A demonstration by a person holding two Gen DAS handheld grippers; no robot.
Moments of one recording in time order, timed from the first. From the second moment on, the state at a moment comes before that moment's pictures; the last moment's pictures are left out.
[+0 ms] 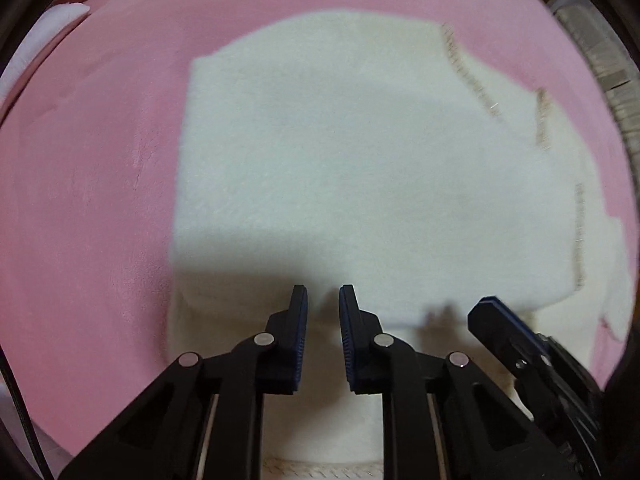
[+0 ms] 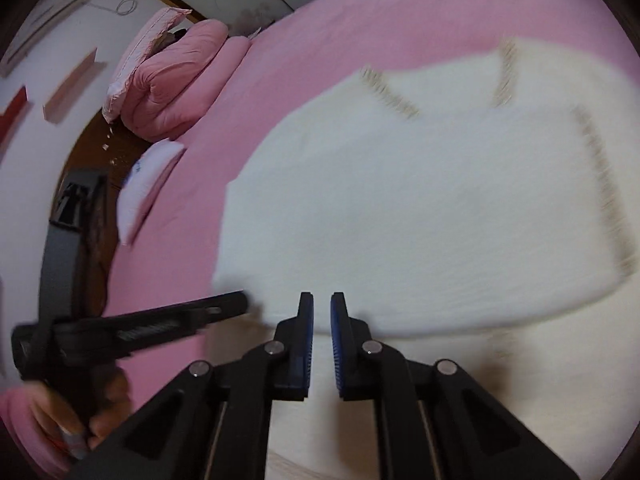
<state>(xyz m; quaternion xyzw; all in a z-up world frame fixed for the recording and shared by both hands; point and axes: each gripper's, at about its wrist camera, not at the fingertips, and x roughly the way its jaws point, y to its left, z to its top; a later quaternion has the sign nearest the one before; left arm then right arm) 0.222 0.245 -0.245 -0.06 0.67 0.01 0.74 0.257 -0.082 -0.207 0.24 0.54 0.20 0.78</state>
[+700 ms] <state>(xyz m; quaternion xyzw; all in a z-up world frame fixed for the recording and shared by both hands) 0.191 0.325 -0.234 -0.01 0.67 0.04 0.74 0.232 -0.201 -0.205 0.11 0.51 0.00 0.85</state>
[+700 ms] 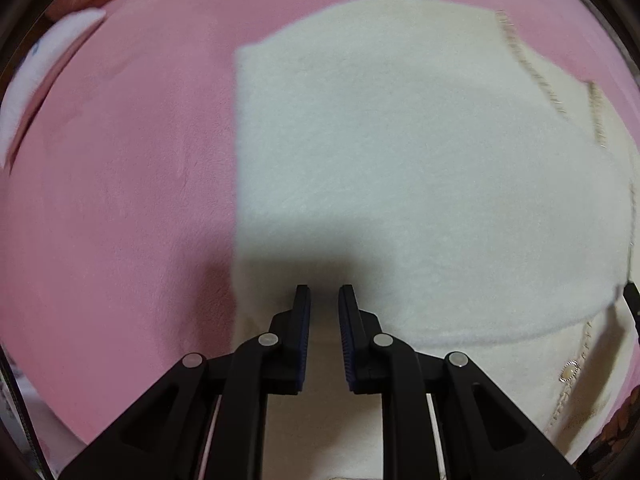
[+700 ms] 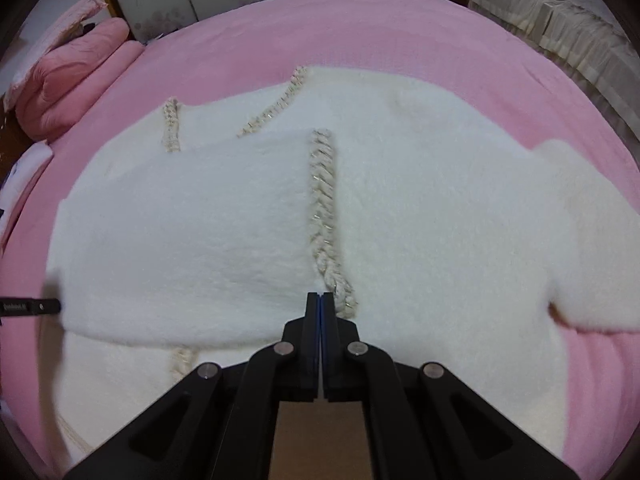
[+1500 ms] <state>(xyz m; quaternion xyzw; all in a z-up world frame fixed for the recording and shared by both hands) 0.218 0.525 -0.191 -0.06 0.63 0.07 0.77 0.319 -0.240 -0.262 0.24 0.50 0.10 0.83</state>
